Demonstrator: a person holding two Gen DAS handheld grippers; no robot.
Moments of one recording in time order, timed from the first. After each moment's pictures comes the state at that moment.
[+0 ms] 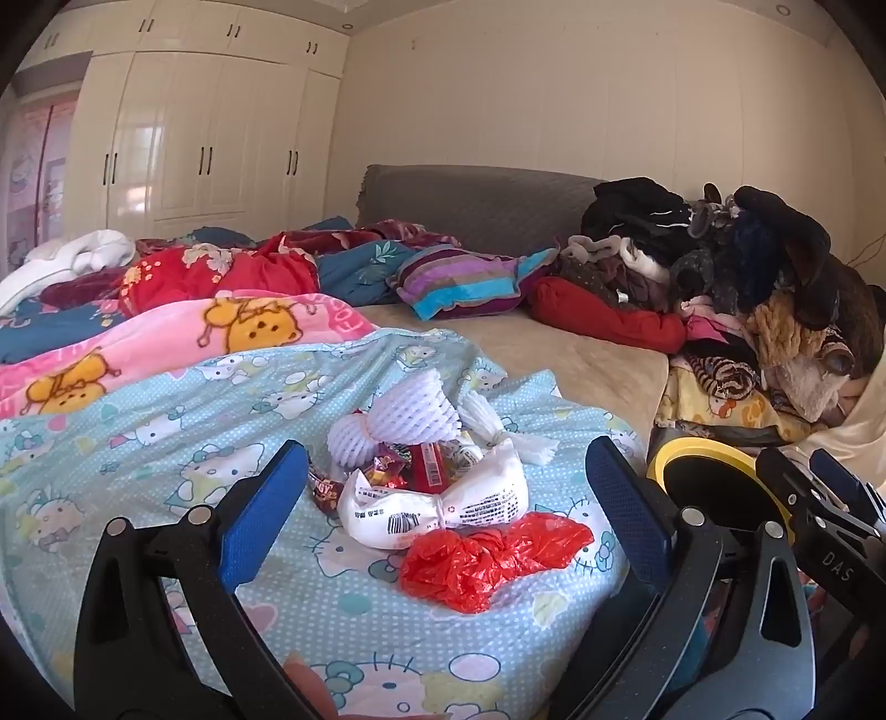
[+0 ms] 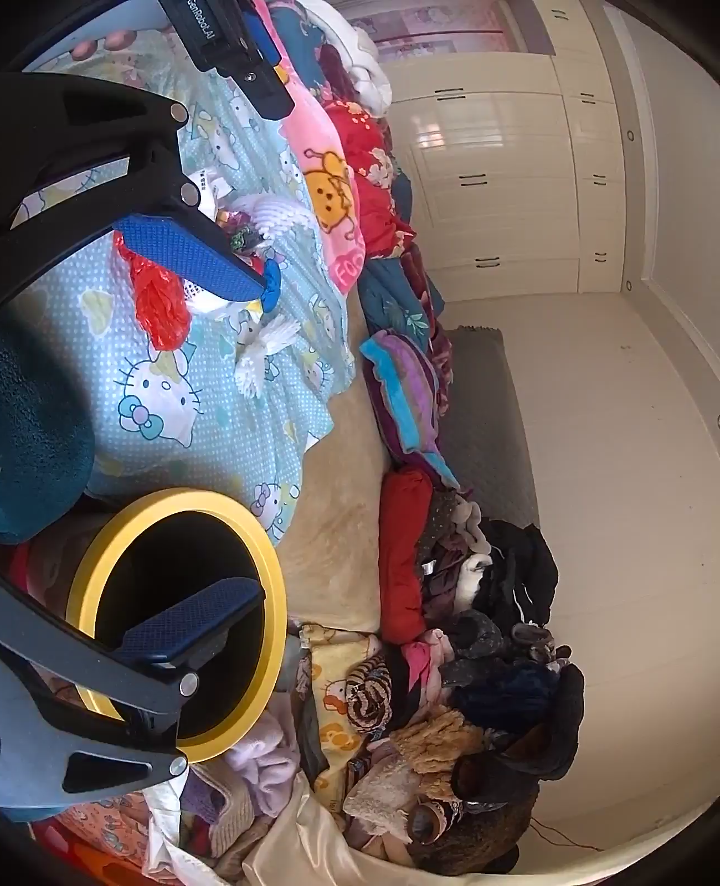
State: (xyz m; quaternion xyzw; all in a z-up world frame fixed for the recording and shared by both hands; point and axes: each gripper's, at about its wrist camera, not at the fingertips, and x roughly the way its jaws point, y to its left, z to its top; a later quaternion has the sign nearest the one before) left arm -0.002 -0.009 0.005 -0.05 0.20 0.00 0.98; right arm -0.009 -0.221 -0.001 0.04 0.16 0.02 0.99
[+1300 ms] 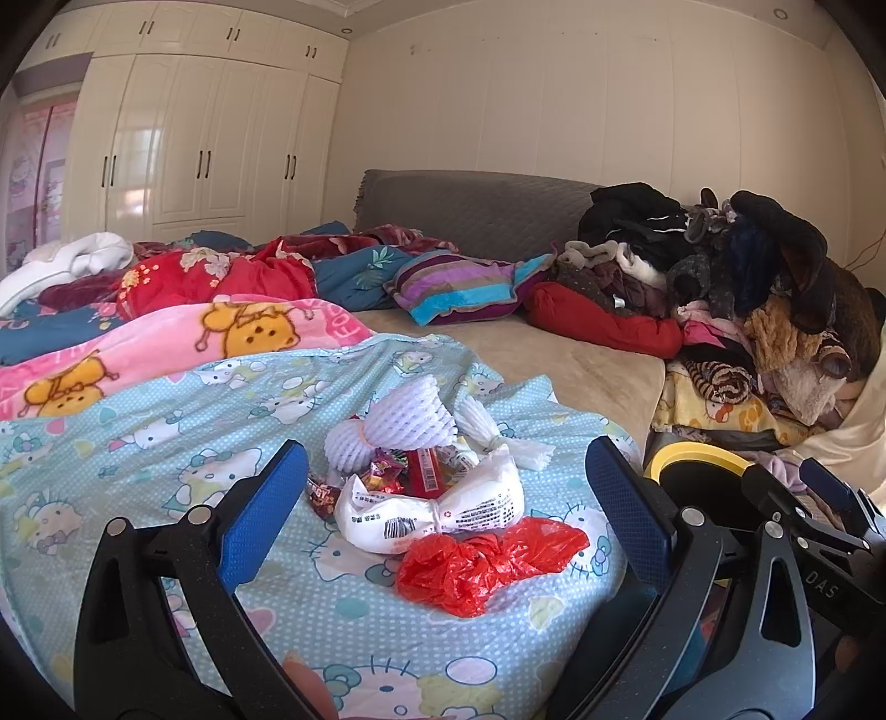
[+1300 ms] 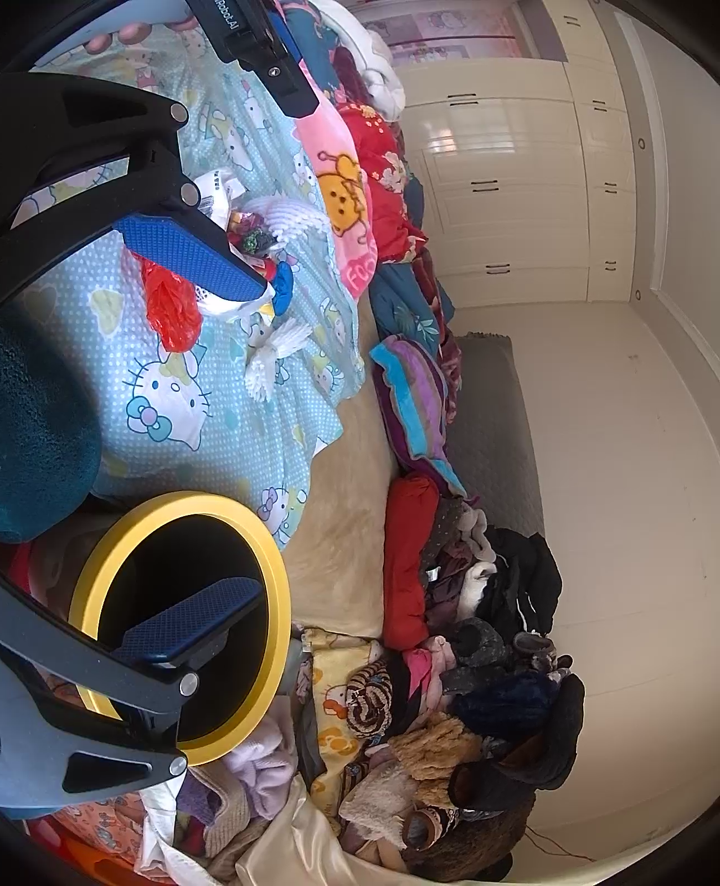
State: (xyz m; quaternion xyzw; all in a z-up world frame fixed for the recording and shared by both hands) left arm -0.005 -0.008 0.009 -0.06 0.19 0.00 0.98; right arm -0.010 -0.213 -0.011 0.03 0.17 0.03 0.99
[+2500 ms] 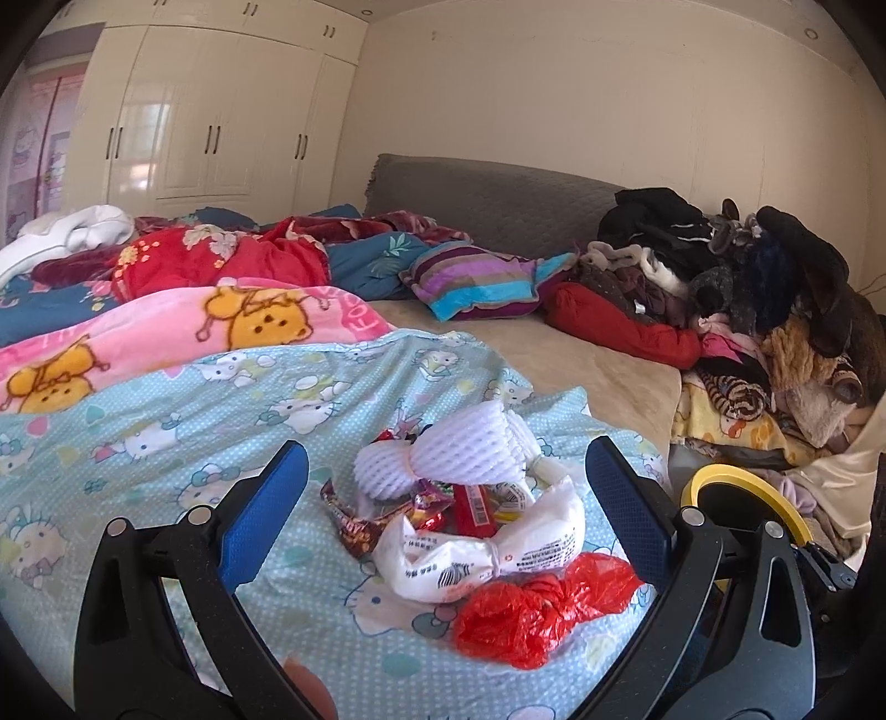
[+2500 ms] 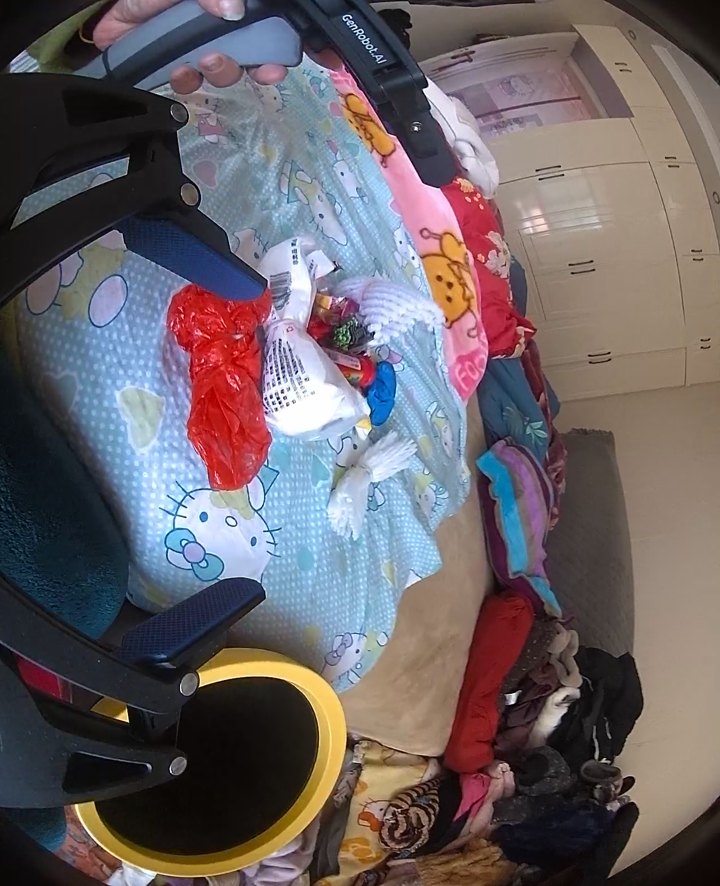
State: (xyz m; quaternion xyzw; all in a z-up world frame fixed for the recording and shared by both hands) left arm 0.050 0.043 0.000 -0.08 0.20 0.00 0.98; right arm 0.058 -0.150 -0.040 0.00 0.31 0.16 0.94
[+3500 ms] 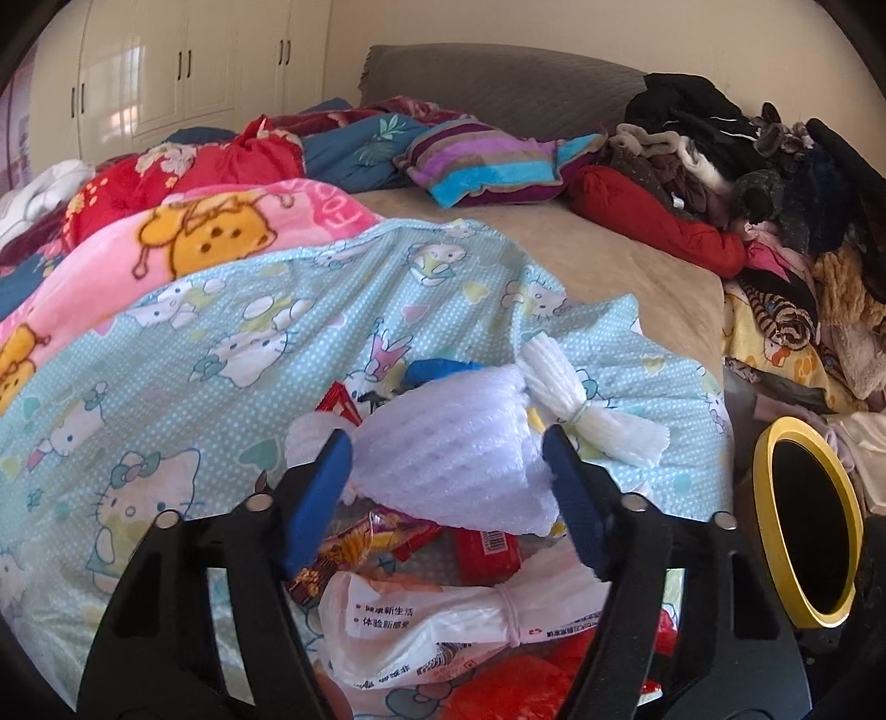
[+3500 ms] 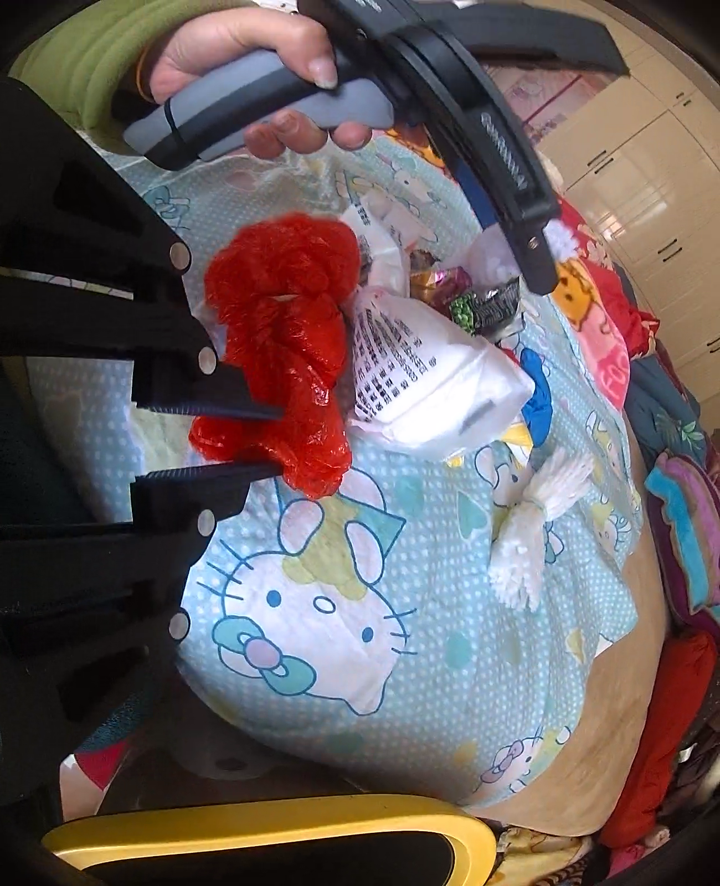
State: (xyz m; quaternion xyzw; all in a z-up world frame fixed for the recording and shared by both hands) left arm 0.174 0.031 -0.053 -0.06 0.36 0.01 0.93; right arm 0.128 -0.140 -0.110 0.07 0.50 0.24 0.83
